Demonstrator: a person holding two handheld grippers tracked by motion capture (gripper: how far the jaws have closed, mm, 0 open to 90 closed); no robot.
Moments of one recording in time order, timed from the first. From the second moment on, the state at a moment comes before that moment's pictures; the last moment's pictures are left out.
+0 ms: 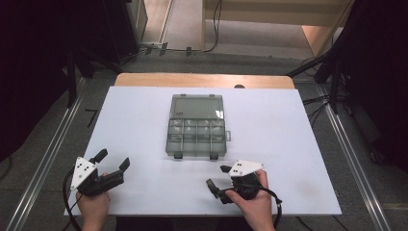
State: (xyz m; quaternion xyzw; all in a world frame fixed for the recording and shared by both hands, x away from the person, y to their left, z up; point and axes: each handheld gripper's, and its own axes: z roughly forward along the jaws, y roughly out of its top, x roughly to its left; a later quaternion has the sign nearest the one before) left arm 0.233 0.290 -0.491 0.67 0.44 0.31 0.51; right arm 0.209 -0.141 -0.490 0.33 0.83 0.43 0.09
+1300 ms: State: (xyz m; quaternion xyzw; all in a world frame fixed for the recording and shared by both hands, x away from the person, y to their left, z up) left arm 0.233 0.292 -0.490 0.67 0.44 0.30 0.51; right arm 0.199 -0.129 -0.507 0.36 0.85 0.38 0.08
